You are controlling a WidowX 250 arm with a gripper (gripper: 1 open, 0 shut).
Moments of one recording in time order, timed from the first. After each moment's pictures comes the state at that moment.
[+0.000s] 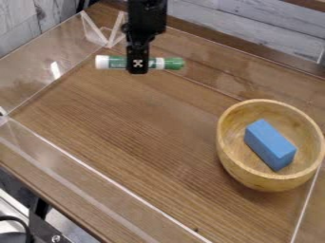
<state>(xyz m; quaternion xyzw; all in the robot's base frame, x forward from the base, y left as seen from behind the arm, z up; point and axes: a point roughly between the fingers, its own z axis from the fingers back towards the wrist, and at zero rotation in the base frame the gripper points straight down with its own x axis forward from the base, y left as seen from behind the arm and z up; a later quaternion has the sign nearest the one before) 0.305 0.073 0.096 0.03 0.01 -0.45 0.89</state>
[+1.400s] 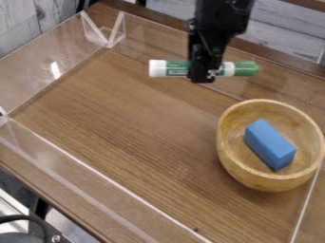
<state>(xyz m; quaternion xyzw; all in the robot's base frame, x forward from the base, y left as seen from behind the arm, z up) 0.278 -0.035 0.139 0.04 -0.02 -0.45 0.89</state>
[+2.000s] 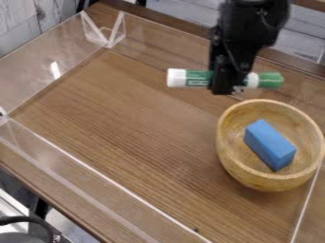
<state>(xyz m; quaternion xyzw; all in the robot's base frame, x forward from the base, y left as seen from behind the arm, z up) 0.271 -0.065 0.139 0.06 -0.02 -0.47 0.88</state>
